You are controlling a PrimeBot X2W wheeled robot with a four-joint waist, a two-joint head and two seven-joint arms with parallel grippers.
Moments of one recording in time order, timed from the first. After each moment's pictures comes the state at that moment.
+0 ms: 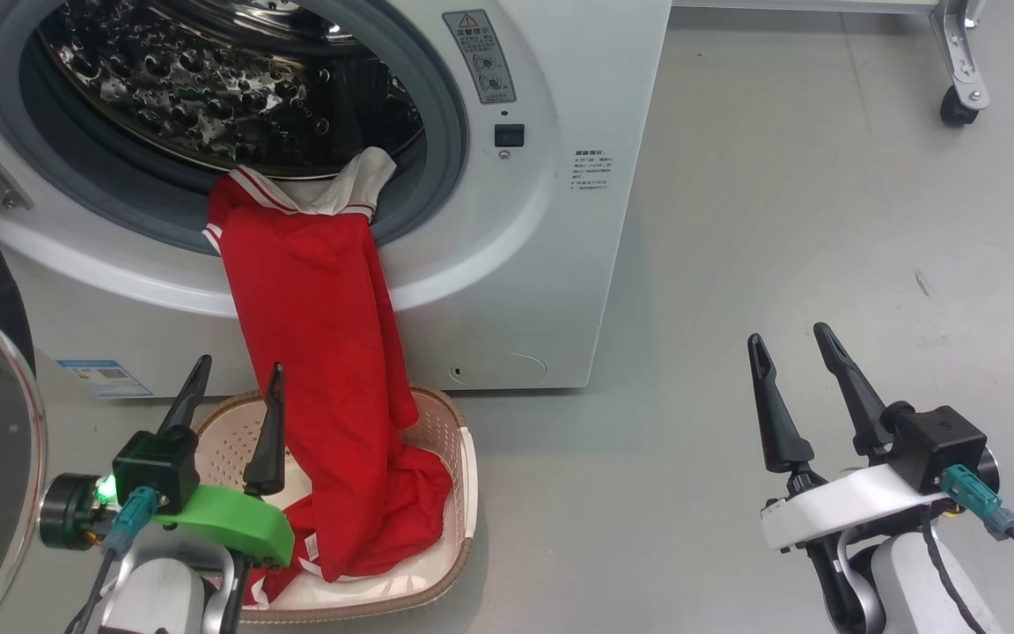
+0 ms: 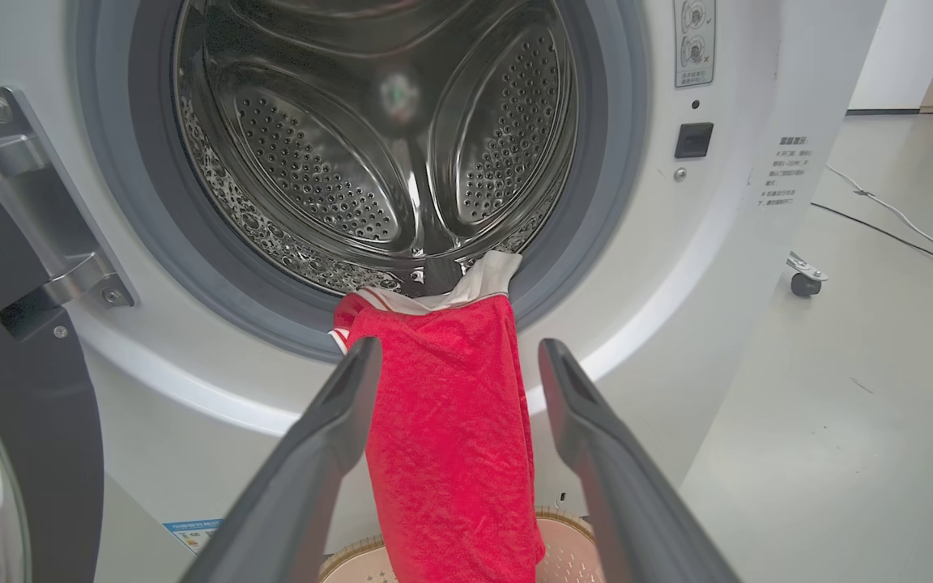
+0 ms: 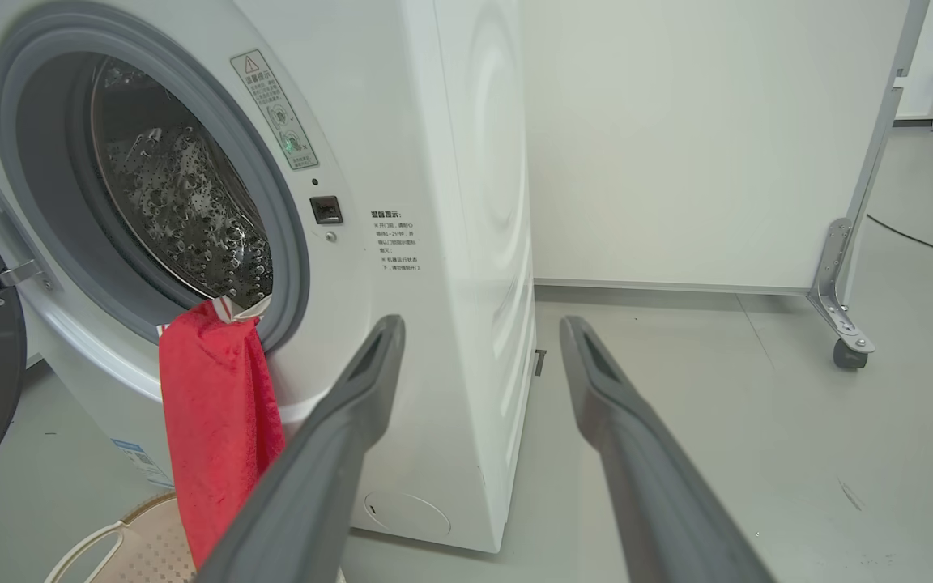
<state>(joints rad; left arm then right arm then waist) -0.21 0.05 -0.11 0.36 -0.17 -0.05 -0.25 -0.09 -0.05 0.15 0.16 0.27 0.11 -0.25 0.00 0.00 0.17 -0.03</state>
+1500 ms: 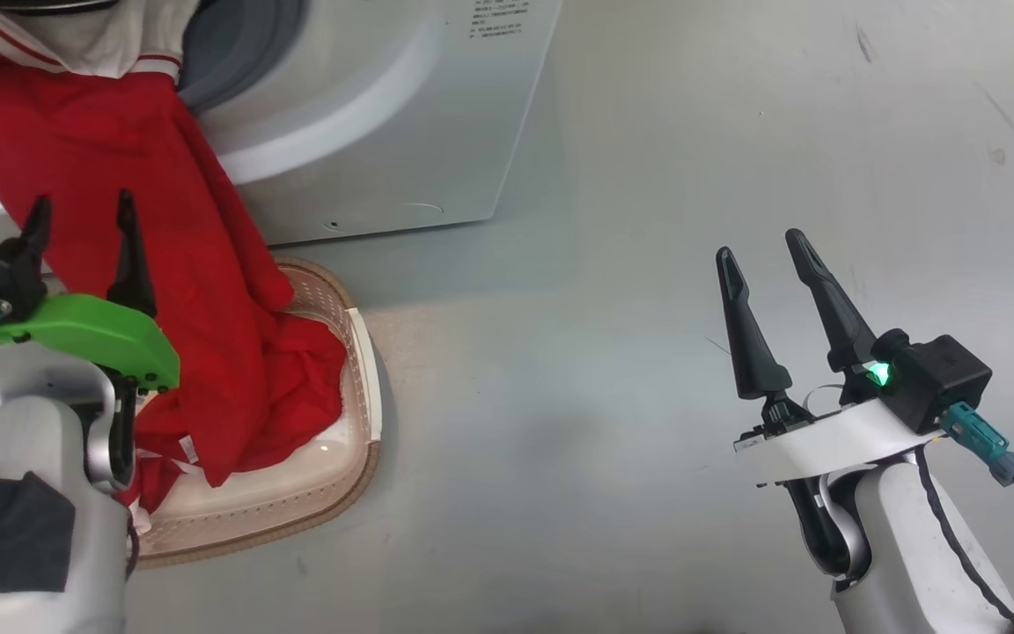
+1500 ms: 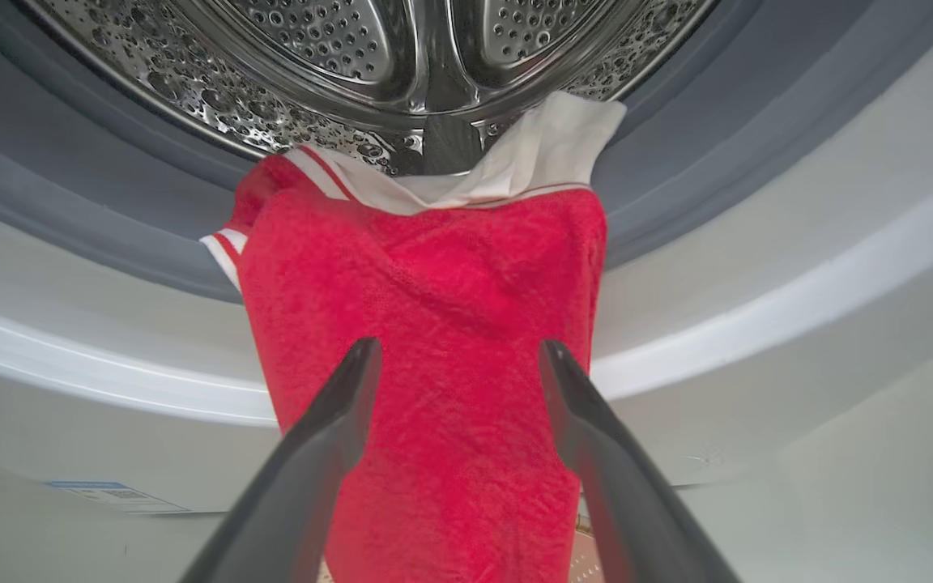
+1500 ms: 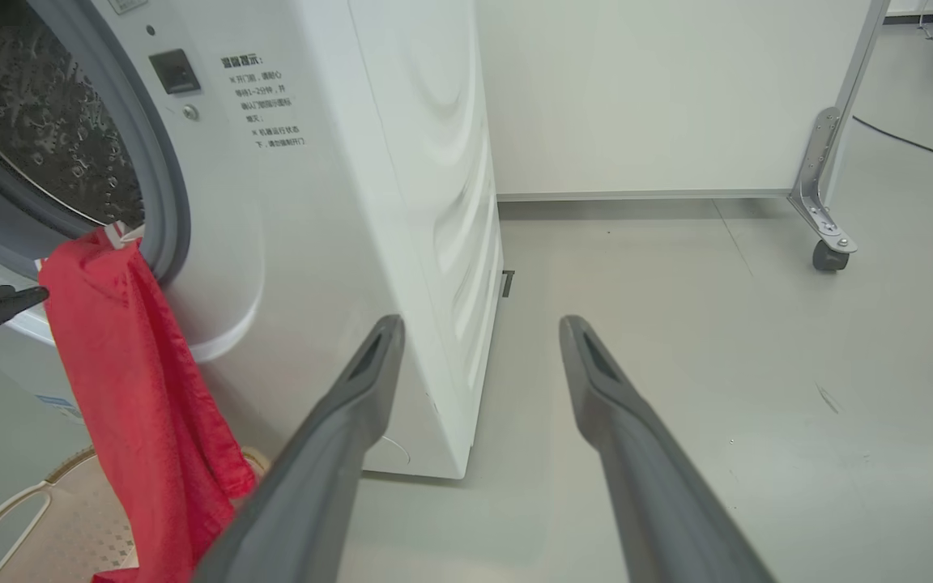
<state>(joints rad) -0.50 0.11 0.02 0.41 -0.23 0.01 -0.05 -0.21 -0.05 0.22 0.08 0.31 0.11 -0.25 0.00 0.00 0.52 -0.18</state>
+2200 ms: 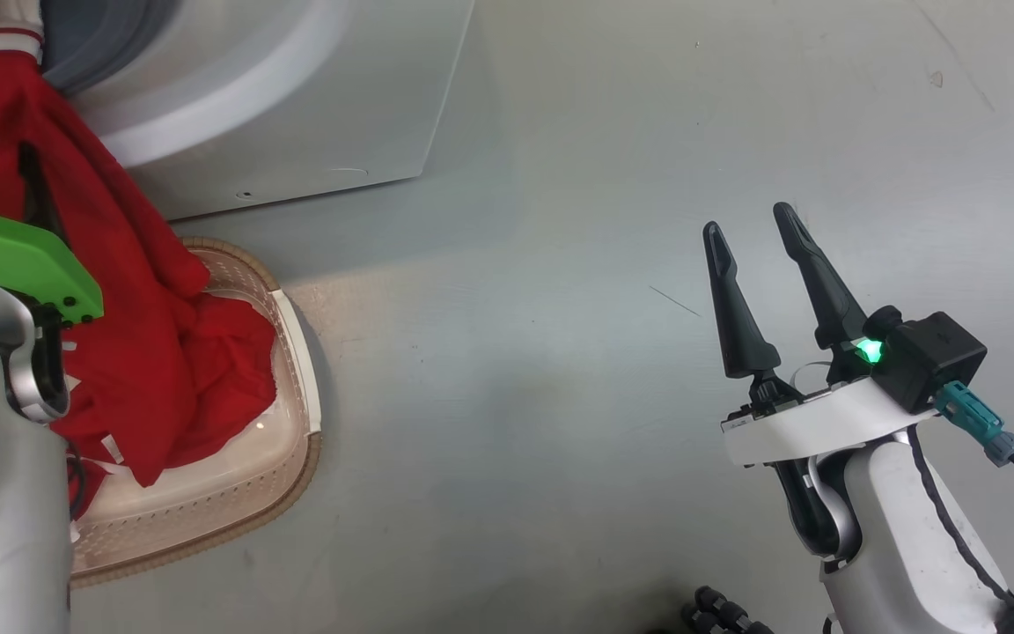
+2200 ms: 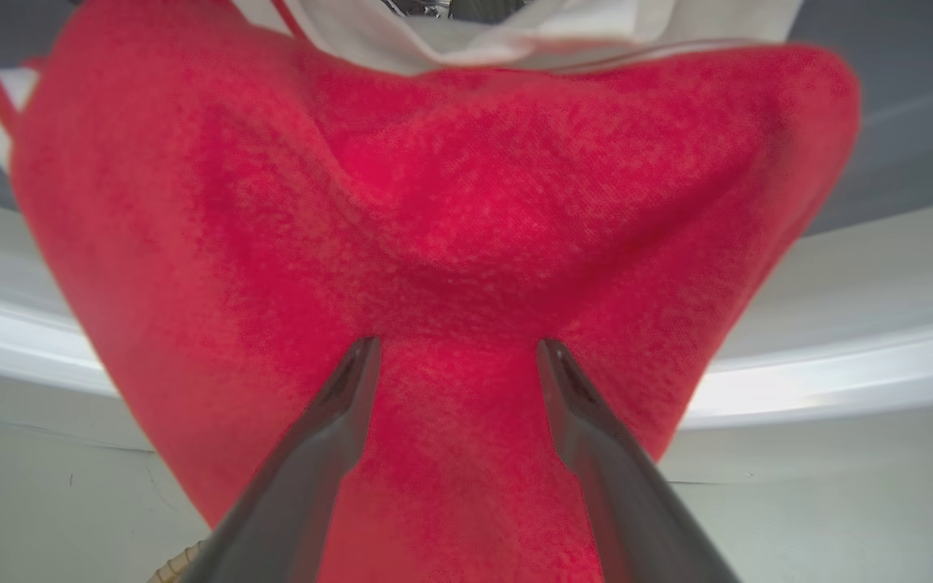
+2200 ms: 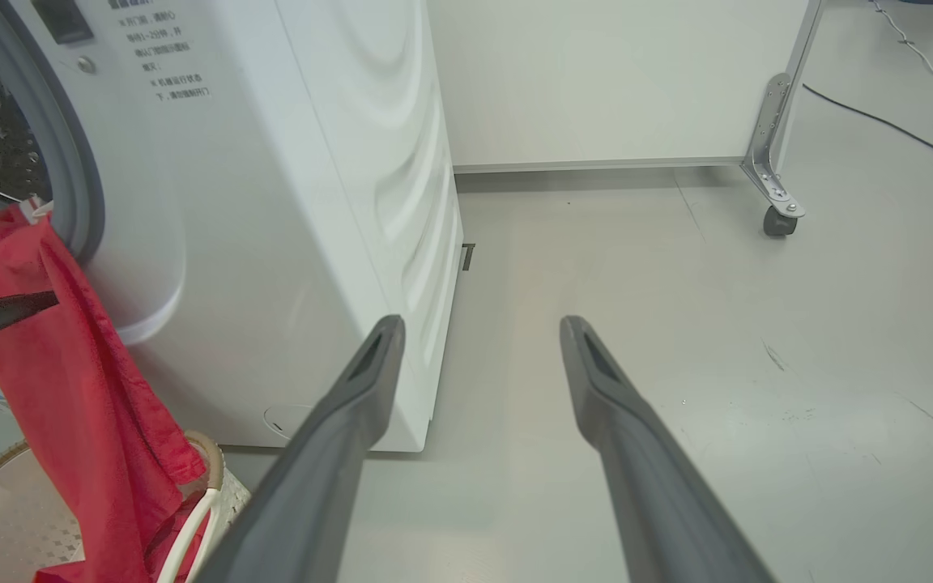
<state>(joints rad) -0.67 0.15 0.10 0.58 -0.26 0.07 0.06 -0.26 -0.05 0.25 0.08 0.34 0.09 -0.25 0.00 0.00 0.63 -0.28</state>
